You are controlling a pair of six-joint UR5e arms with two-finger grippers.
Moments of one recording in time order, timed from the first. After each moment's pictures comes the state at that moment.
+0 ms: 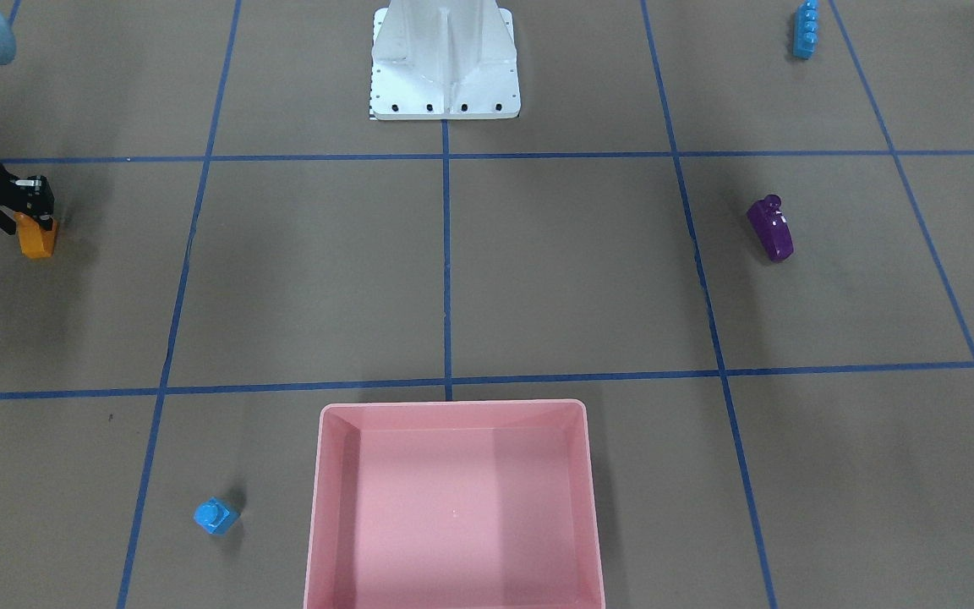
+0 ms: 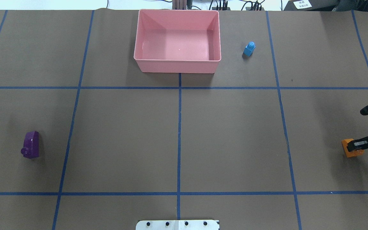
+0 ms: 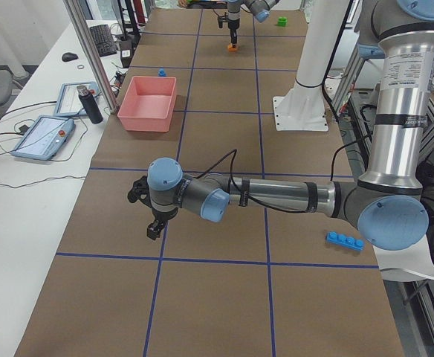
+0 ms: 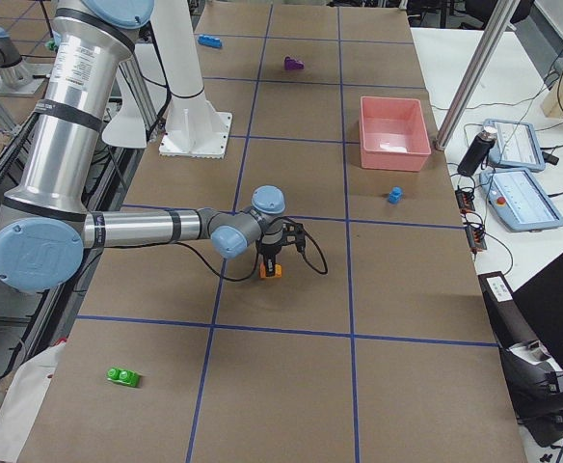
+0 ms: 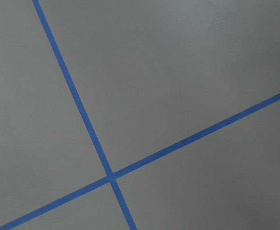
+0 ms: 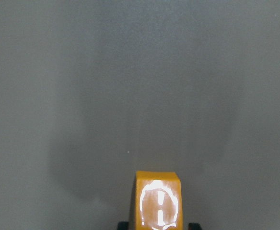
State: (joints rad) left arm -1.47 -1.62 -1.56 -1.92 -2.37 0.10; right arm 0.85 -1.87 1.82 -1.00 2.09 0.72
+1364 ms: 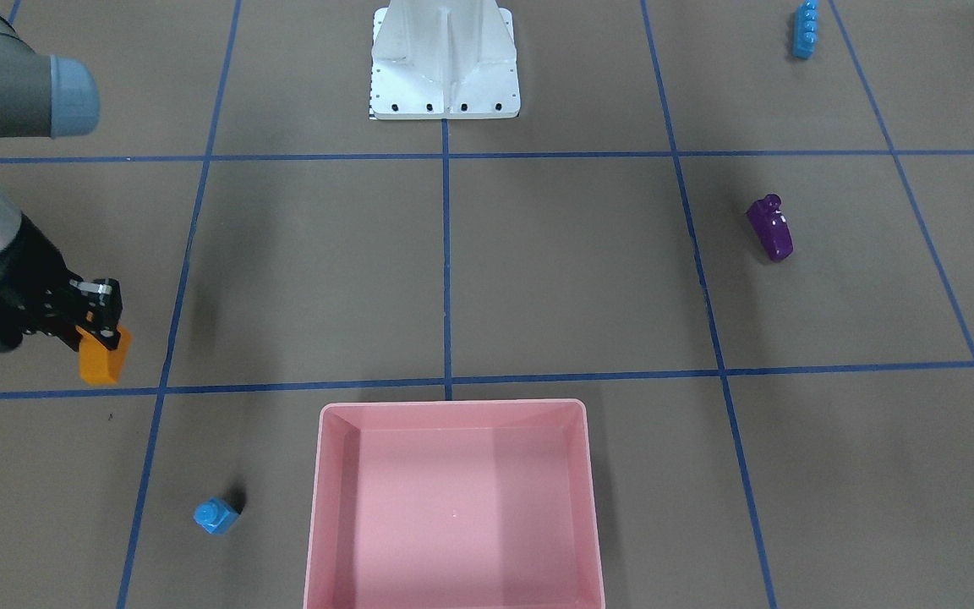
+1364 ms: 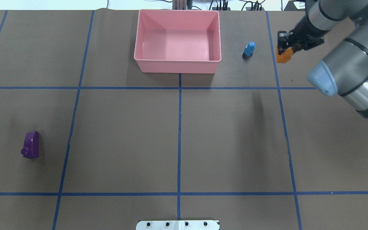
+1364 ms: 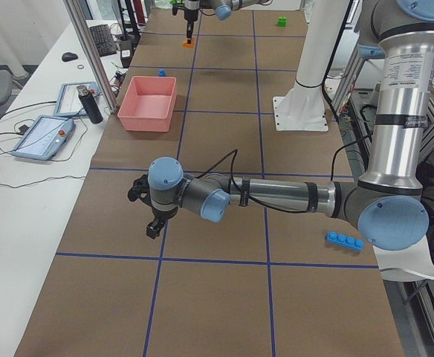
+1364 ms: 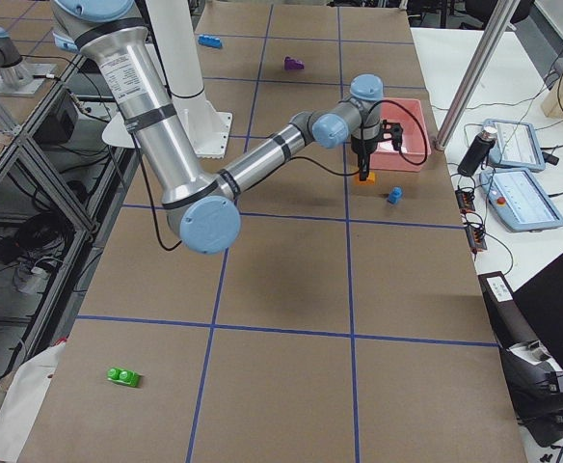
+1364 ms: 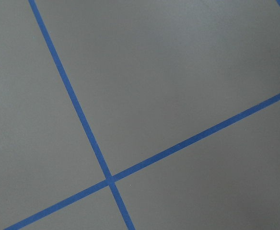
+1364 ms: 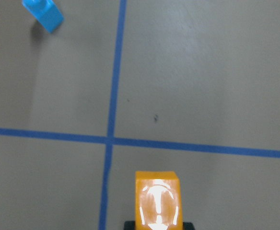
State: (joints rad) left arm -1.47 -1.62 -1.56 -1.93 -2.38 0.10; right arm 1.03 -0.98 1.60 -1.53 2.13 0.88
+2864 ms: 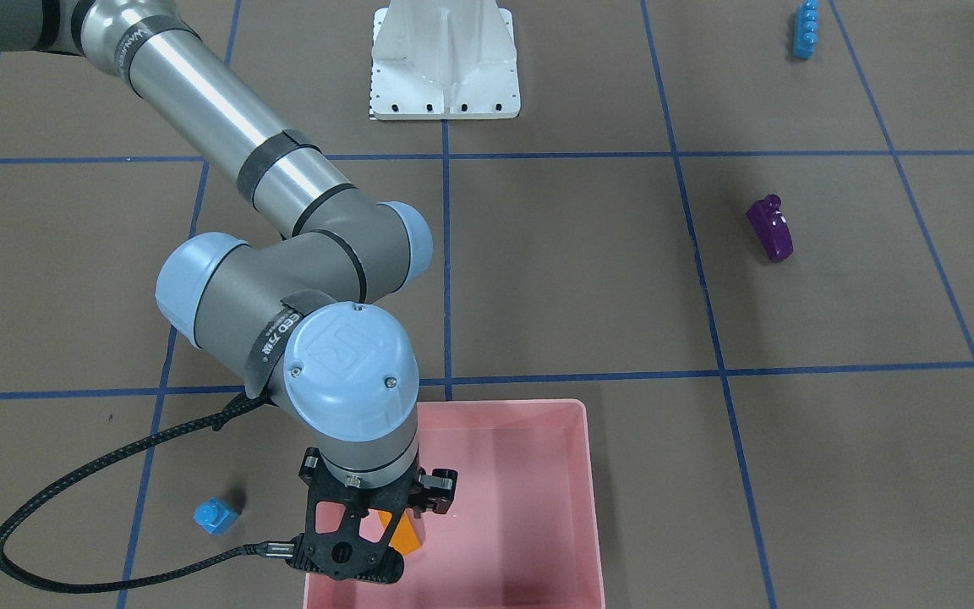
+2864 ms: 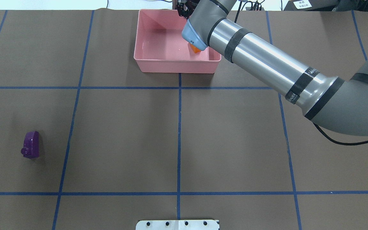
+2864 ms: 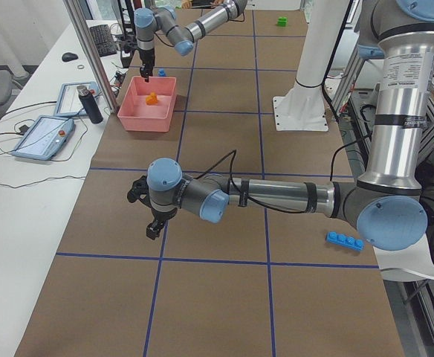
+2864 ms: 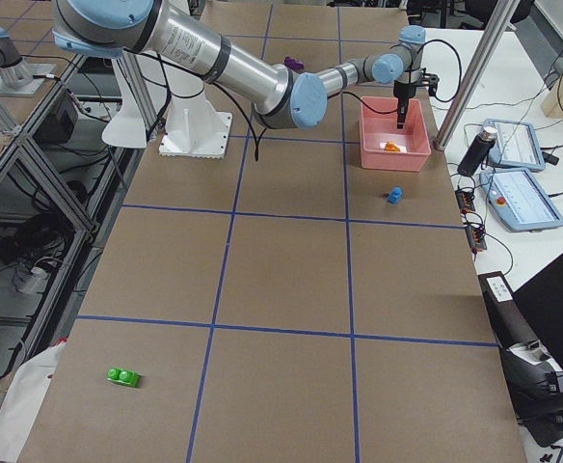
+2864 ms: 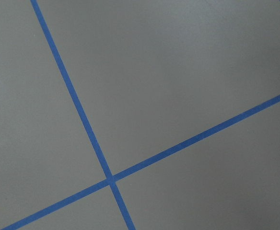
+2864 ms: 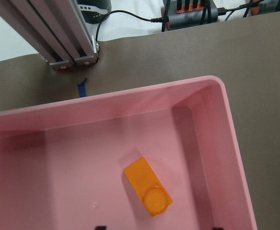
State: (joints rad) left arm -1.47 -1.64 -1.55 -1.94 -2.42 0.03; right arm 0.89 -0.28 0.68 -1.33 1.99 1.10
